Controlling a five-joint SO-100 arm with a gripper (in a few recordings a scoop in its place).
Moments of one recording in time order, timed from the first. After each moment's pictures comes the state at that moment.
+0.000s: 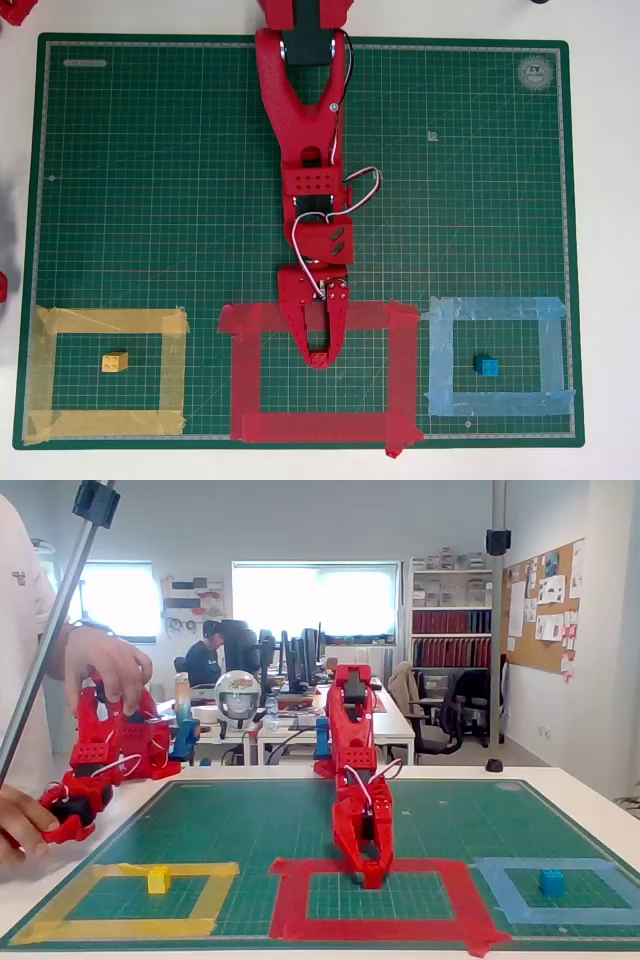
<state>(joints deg) -4.3 35.7 88.2 -38.5 -90.2</state>
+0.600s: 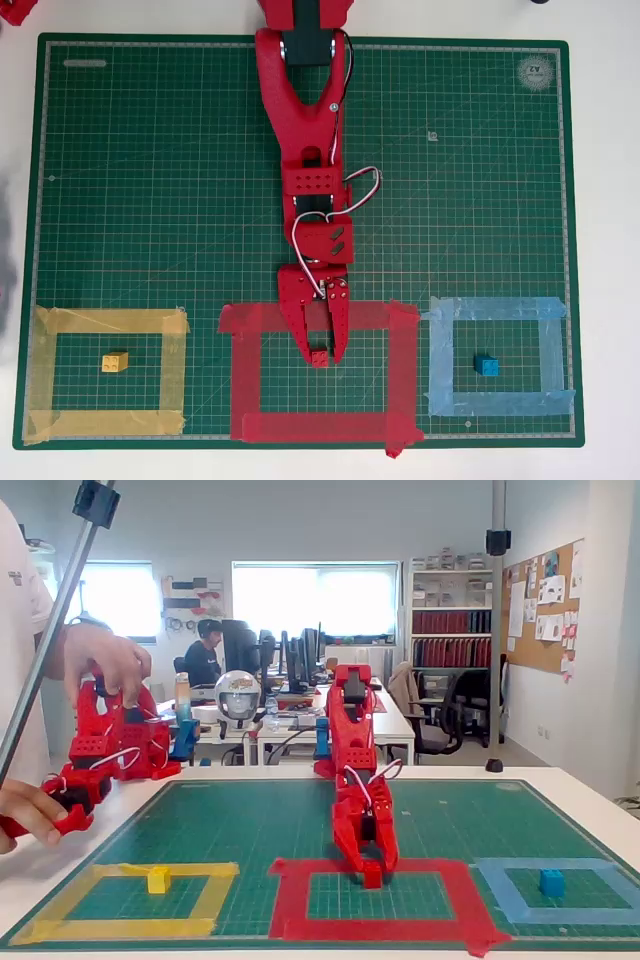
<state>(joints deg) -4.3 35.7 88.9 -38.5 -90.2</state>
